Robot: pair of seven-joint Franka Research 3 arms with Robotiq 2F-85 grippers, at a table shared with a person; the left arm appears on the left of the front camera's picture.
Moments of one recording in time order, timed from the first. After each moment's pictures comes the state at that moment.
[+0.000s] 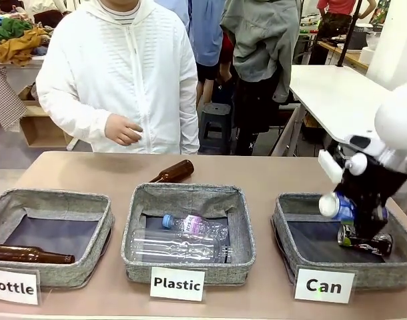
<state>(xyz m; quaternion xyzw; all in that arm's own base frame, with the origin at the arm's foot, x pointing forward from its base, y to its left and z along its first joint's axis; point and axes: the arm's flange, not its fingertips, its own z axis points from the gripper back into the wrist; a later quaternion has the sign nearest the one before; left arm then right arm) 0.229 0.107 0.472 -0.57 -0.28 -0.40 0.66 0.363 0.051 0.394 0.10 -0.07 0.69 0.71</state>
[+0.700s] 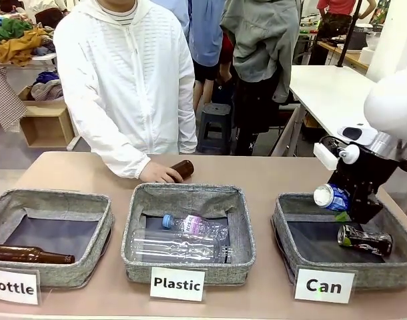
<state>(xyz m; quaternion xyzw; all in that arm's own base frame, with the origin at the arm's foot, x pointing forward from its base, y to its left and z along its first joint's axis) 0.229 0.107 0.472 -0.57 -0.28 -0.40 0.66 0.409 0.044 0.396 0.12 -0.05 0.70 0.70</state>
